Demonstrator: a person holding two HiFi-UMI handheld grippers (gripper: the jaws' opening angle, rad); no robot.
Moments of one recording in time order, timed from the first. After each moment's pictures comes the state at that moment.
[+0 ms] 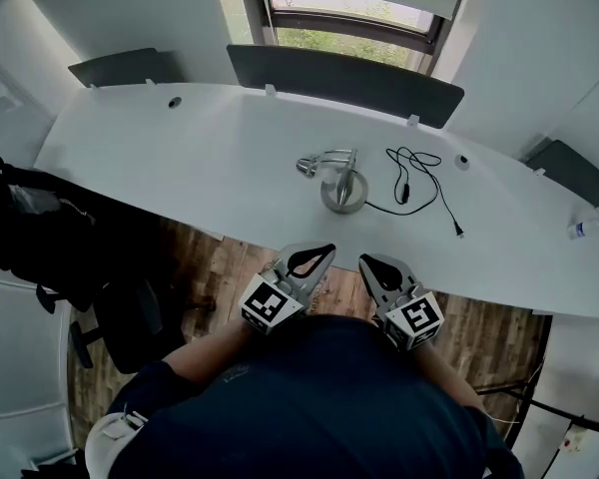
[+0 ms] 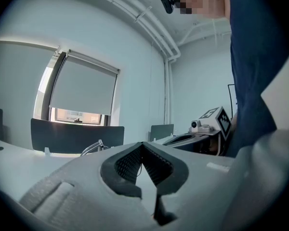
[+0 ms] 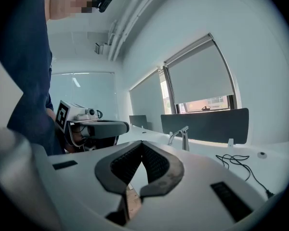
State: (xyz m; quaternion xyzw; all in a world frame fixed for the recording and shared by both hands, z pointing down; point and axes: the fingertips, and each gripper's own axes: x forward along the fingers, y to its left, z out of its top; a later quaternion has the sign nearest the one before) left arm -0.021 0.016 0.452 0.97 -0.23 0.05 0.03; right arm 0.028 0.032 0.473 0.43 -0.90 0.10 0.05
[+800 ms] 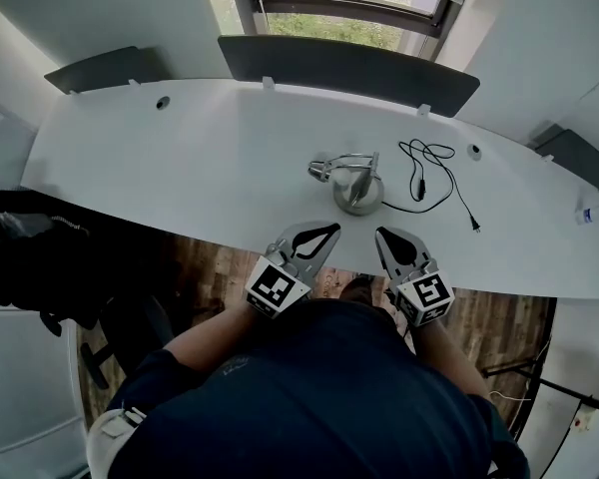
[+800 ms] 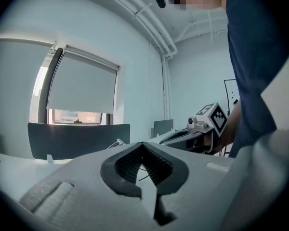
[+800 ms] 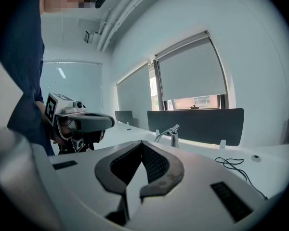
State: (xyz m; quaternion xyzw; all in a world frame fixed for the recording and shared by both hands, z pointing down) left arm -0.056 -0.074 0.465 0.98 -0.21 0.06 0.00; right arm 0.018 -0.065 0.501 0.50 -0.85 0.11 0.08
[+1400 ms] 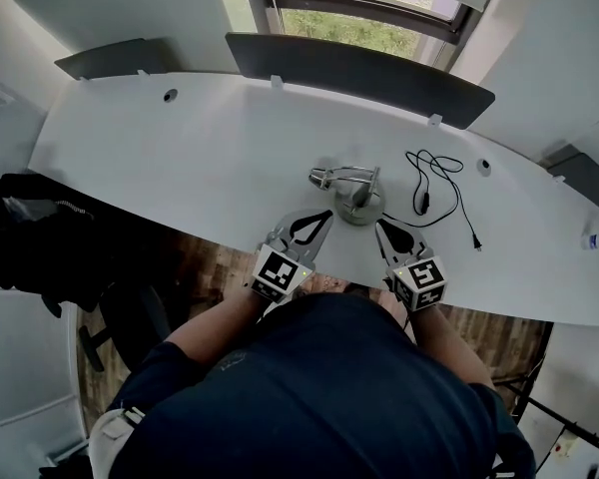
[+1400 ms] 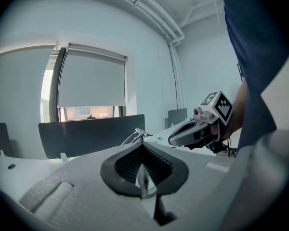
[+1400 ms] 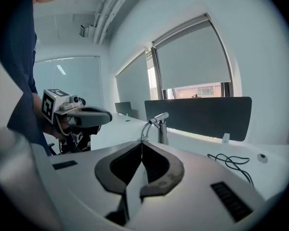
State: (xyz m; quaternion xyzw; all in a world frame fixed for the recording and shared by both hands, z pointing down) left arm -0.046 -0.140 0.503 0.95 -0.28 0.12 -0.01; right arm 0.047 -0.125 0.541 0.47 -0.86 0.14 0.13
